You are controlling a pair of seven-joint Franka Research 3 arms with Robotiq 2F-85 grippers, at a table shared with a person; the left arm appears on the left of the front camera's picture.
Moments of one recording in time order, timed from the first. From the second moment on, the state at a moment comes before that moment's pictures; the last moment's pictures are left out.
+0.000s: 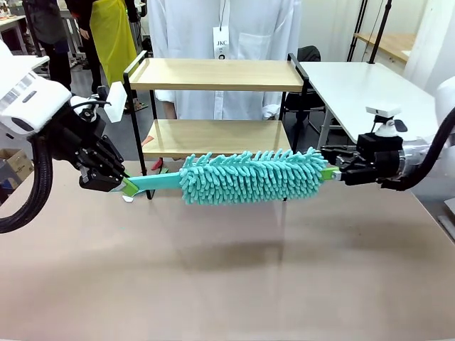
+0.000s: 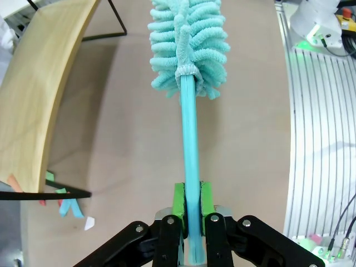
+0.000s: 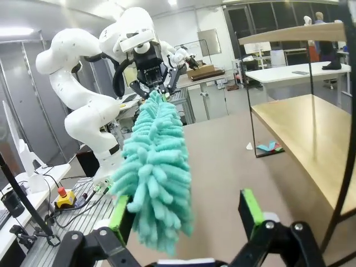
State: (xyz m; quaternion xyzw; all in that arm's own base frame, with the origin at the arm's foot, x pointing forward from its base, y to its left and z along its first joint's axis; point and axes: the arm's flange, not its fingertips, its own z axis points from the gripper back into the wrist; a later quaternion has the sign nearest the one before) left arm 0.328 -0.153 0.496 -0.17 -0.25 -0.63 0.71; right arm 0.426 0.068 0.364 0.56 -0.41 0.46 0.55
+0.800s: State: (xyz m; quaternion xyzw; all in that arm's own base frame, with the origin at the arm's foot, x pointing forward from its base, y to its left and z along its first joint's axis) left arm 0.329 -0.150 0.496 -0.17 -0.25 -0.63 0.71; right arm 0.421 0.129 0.344 0.58 -0.40 0.48 0.52
